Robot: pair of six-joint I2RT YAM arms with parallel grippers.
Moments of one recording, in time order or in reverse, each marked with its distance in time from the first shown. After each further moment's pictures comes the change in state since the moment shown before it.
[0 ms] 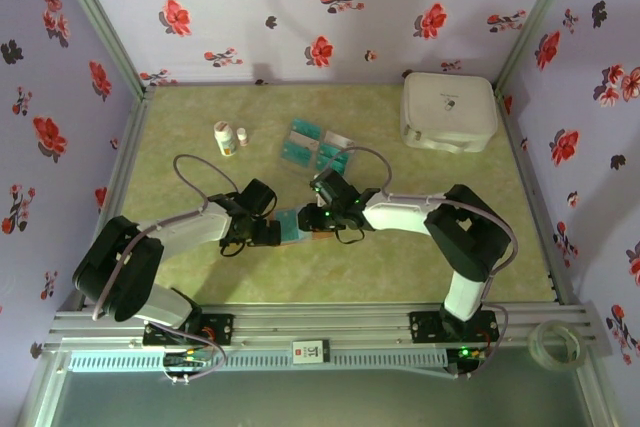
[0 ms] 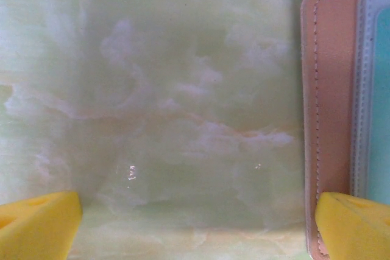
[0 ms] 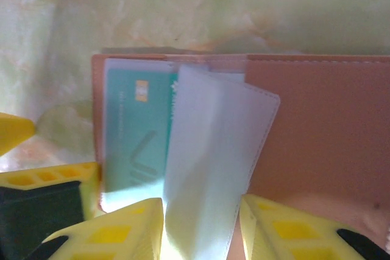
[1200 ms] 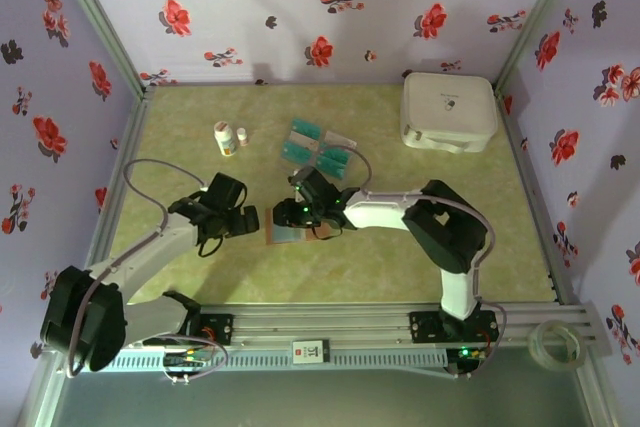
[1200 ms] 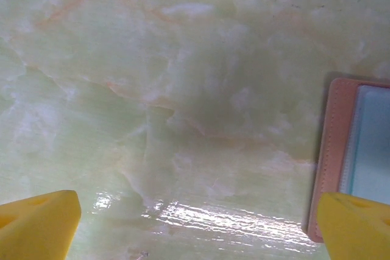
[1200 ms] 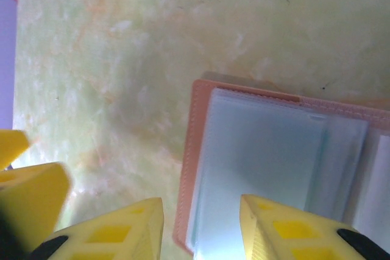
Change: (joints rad) left arm 0.156 -0.278 -0.032 -0.093 -0.063 -0.018; right arm 0.061 0.105 0.130 0.111 -0.034 0.098
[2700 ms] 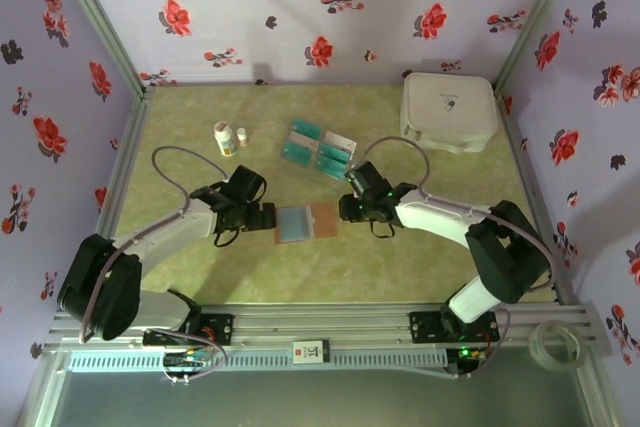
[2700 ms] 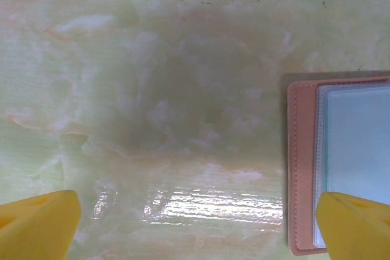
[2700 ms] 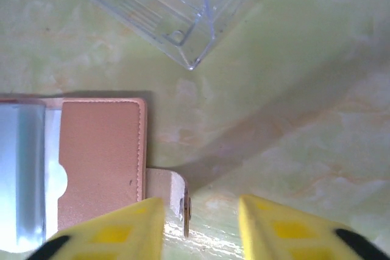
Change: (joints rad) left arm -0.091 0.163 0.093 0.060 0.034 0.029; right arm -0.213 -0.332 -0.236 -0.320 0.289 -0.266
